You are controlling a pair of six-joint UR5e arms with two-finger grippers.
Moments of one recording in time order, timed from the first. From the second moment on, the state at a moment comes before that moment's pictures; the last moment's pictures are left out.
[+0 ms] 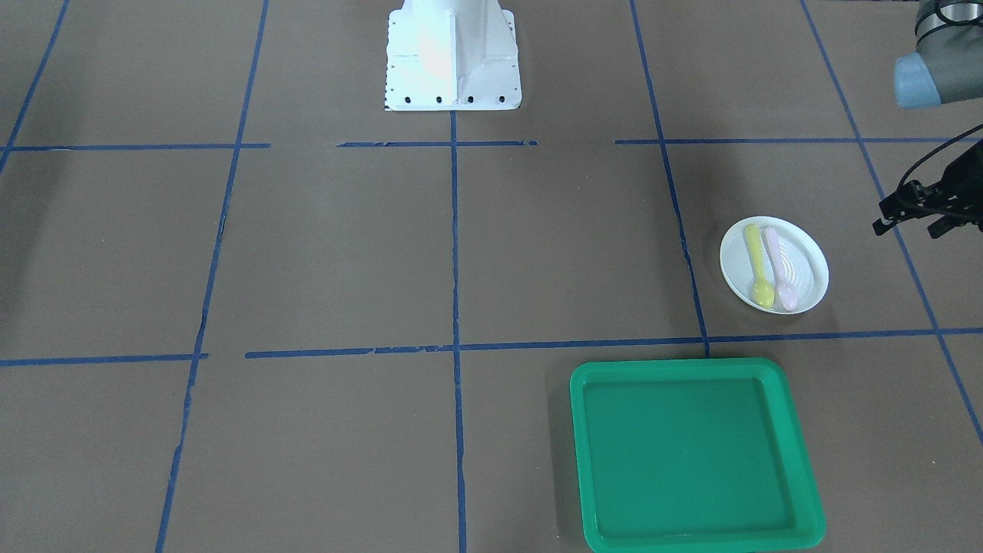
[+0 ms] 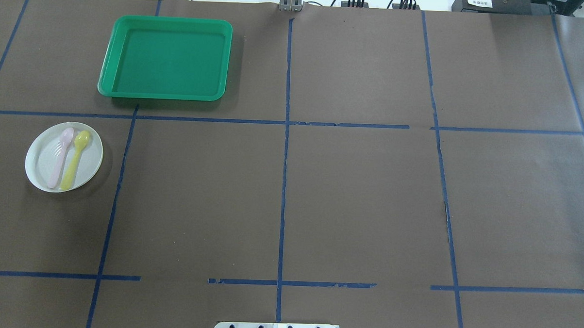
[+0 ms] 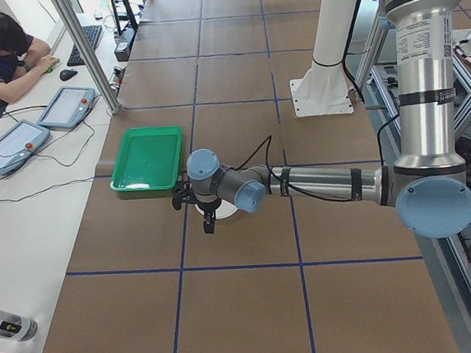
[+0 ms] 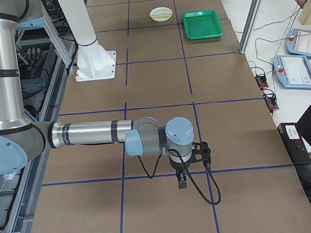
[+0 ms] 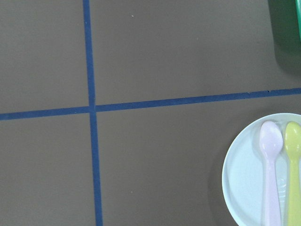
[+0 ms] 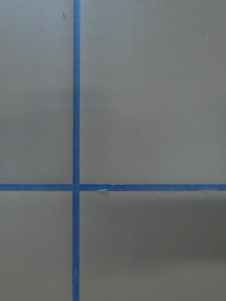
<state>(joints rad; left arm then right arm) -1.20 -1.52 -1.65 -2.01 -2.30 -0.53 1.58 -1.65 1.61 -1.51 2.28 0.03</state>
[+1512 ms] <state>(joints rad) -1.03 -1.62 -1.45 -2.20 -2.26 -0.73 1.58 -1.65 1.61 -1.51 2.28 0.03</state>
